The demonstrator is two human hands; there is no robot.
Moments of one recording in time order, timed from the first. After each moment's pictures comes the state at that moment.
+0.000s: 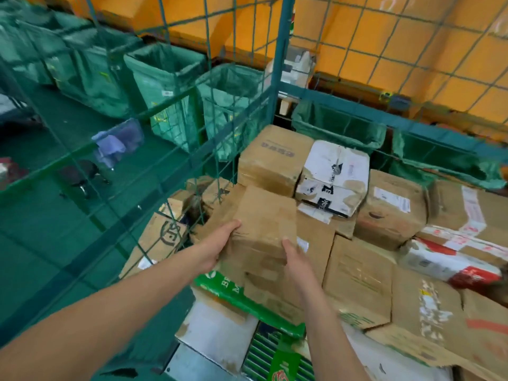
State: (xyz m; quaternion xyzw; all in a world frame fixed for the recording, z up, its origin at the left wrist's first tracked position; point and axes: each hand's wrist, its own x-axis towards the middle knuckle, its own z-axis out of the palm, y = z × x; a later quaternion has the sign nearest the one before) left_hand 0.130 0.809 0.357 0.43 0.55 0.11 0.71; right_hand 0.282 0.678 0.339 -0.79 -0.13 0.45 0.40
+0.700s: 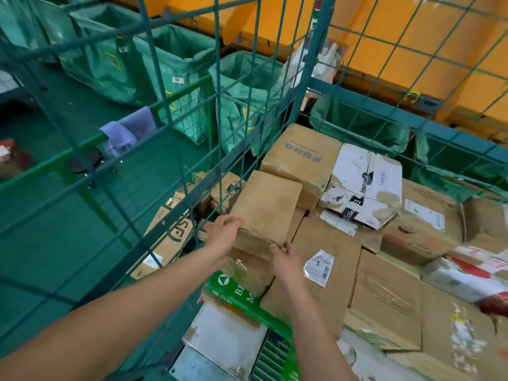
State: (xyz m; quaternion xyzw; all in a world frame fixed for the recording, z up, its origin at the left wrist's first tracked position) left_hand 0.110 0.888 0.311 0.45 0.60 0.21 0.63; right_hand 0.232 0.779 0.307 -0.81 -0.16 0.40 0.40
